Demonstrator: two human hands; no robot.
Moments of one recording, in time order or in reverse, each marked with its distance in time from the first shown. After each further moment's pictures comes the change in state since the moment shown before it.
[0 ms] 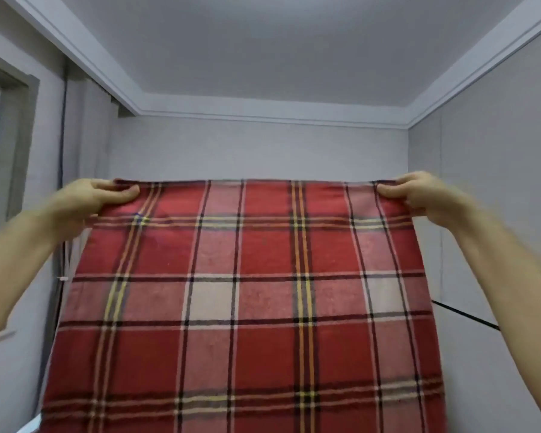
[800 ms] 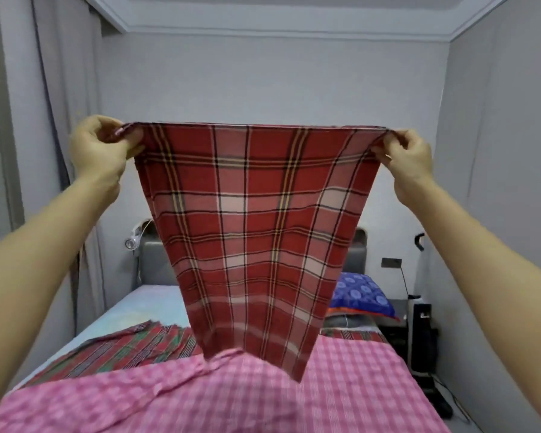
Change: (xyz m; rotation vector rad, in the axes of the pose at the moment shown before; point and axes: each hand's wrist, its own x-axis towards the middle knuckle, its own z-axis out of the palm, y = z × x) left_hand 0.070 -0.101 0.032 -0.167 0.424 0.406; right_hand 0.080 0.098 0.138 0.413 0.448 -0.168
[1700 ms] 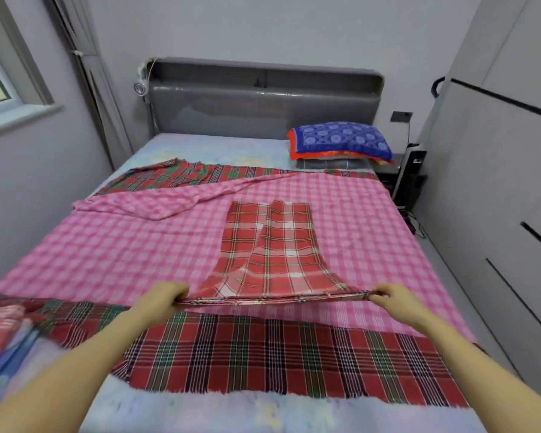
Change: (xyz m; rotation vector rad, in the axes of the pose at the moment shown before) left_hand -0.484 -0.030 -0.310 1.179 -1.471 -0.406; right_hand -0.546 0.057 -0.202 -1.017 -0.878 0.847
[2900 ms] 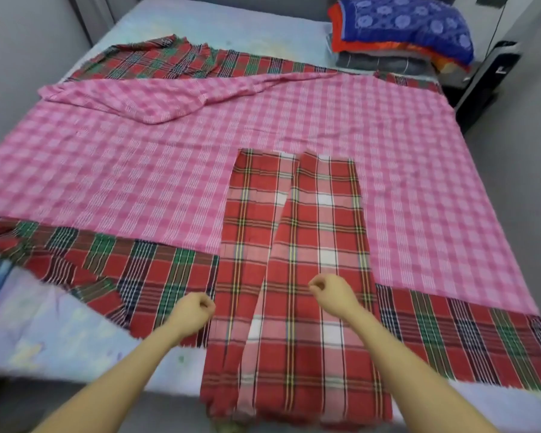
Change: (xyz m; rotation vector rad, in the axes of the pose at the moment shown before) left_hand 0.030 -0.027 0.196 -0.705 -0.270 -0.532; right_hand 0.098 -0.080 0.248 -0.057 -0.299 0.044
